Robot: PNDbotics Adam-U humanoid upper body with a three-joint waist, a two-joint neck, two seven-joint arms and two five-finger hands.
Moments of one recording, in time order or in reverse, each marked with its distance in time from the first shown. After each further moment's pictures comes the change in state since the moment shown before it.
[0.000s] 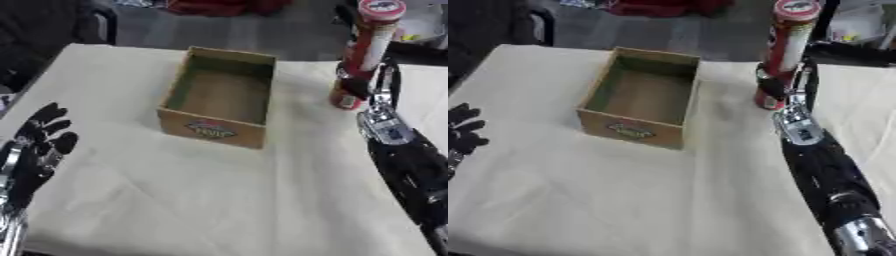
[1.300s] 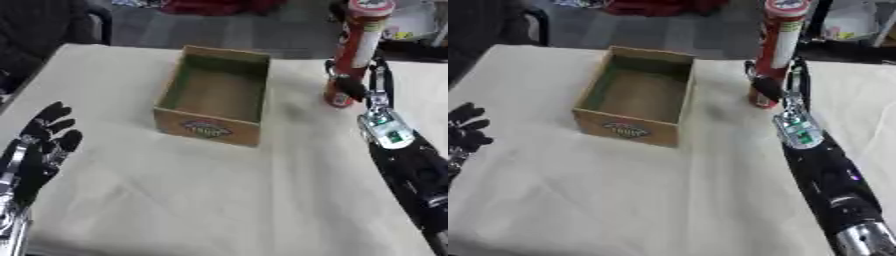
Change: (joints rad) left arm 0.010 -0.001 0.001 0.003 0.000 0.000 0.000; right arm 0.017 0.011 0.019 -0.030 0.078 0.000 0.153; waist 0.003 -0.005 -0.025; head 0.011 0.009
